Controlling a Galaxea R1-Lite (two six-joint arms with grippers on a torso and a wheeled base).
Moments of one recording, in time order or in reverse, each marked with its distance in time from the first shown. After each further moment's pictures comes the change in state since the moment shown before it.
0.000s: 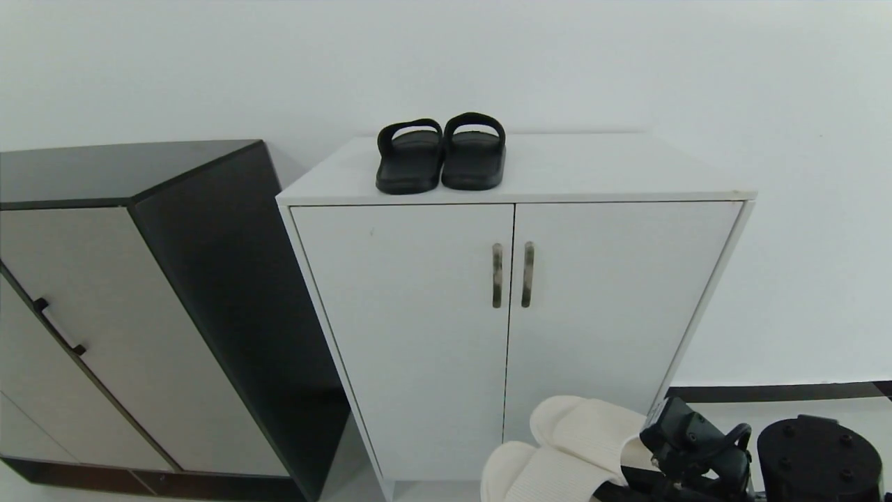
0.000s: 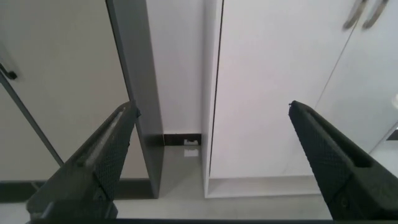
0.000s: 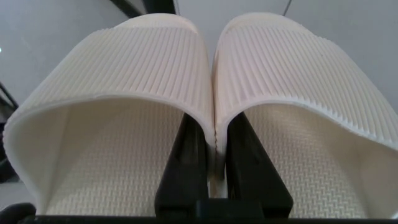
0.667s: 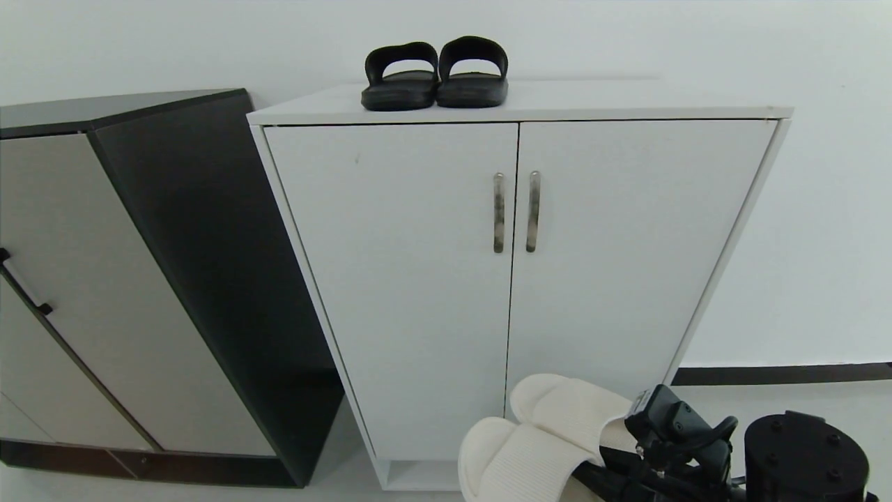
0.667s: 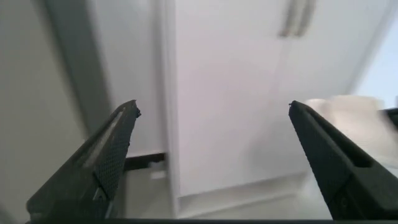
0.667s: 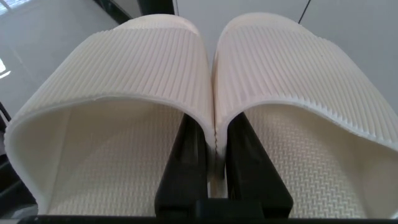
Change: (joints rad) left arm -0.049 0.269 -0.232 -0.102 -0.230 -0.048; right arm 0.017 0.094 -0.009 -0.213 -0.009 -0.008
